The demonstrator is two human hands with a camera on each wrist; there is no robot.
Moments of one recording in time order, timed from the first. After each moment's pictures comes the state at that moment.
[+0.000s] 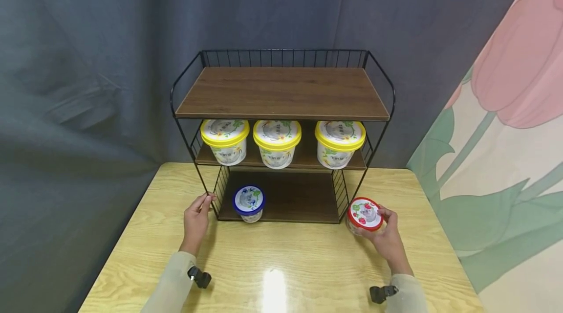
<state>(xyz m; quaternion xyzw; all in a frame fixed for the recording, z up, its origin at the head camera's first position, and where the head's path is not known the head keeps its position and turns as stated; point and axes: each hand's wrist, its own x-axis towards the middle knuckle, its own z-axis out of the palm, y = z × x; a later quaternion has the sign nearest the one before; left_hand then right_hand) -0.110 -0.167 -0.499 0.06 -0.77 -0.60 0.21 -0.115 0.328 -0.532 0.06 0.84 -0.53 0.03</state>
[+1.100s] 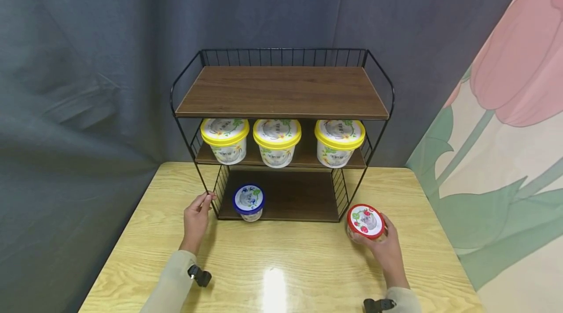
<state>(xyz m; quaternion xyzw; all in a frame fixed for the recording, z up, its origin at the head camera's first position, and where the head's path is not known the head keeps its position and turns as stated) -0.125 -0.174 -0.532 0.04 -0.75 -0.61 0.25 -0.092 0.318 -0.541 0.16 0.81 -0.56 0.06</state>
